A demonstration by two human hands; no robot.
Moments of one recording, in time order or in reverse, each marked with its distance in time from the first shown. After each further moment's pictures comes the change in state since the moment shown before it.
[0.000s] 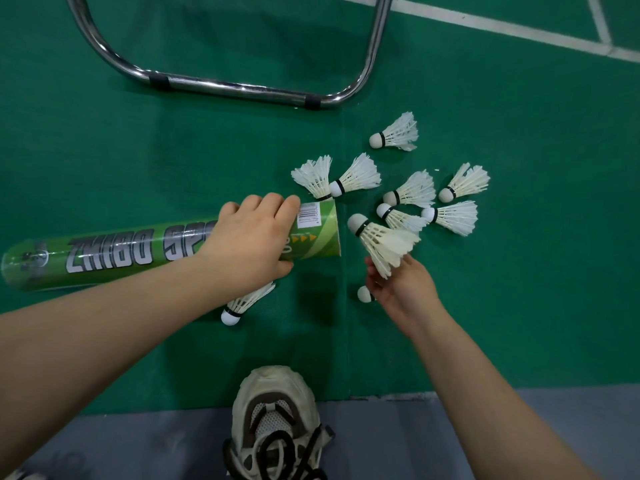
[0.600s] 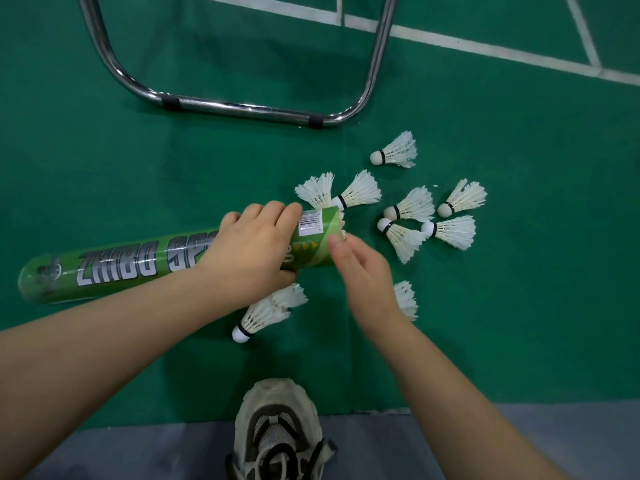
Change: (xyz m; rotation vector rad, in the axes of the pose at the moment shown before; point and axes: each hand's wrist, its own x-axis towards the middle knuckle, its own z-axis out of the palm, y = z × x) left_hand -0.006 -0.001 -0.016 -0.073 0.038 -0.010; right_hand -0.033 0.001 0.052 -0.567 -0.319 -0.493
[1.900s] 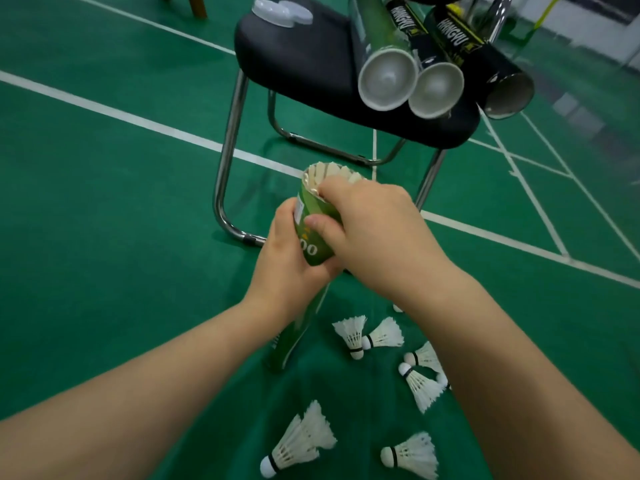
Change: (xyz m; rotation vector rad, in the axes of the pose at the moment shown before) left_hand 0.006 -0.036 -0.131 -0.962 0.761 -0.200; right_hand 0.037 -0.257 0.075 -1.300 -0.036 -0.829
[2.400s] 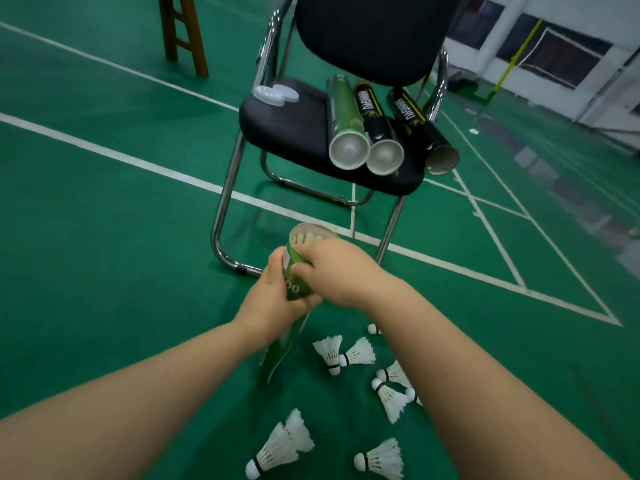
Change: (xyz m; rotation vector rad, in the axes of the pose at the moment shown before) left_hand -0.028 0.018 -0.017 0.148 -0.191 -0.115; right_hand -0.013 -0.014 -0.017 0.011 -0.389 0.085
